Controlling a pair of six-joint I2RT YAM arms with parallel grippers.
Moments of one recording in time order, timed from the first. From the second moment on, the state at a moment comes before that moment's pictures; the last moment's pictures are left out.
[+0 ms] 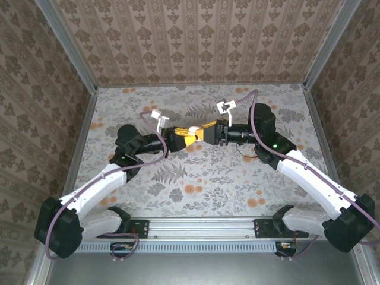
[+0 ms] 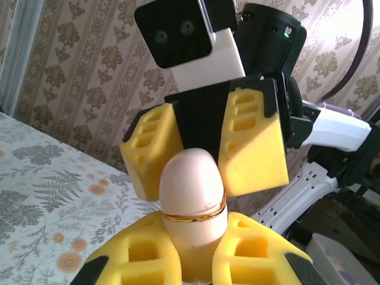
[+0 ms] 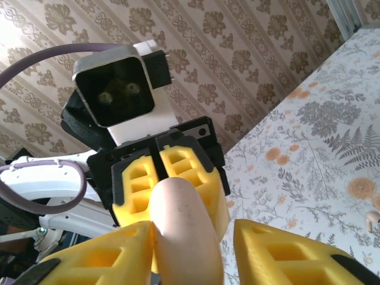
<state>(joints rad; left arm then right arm) -0.60 1.10 0.68 0.65 0.94 -0.63 0.54 1.17 1.03 -0.01 -0.75 0.58</state>
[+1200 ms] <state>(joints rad) -0.55 0.56 0.61 -0.20 0.58 -0.01 0.60 1.48 1.33 -0.43 -0.46 0.54</state>
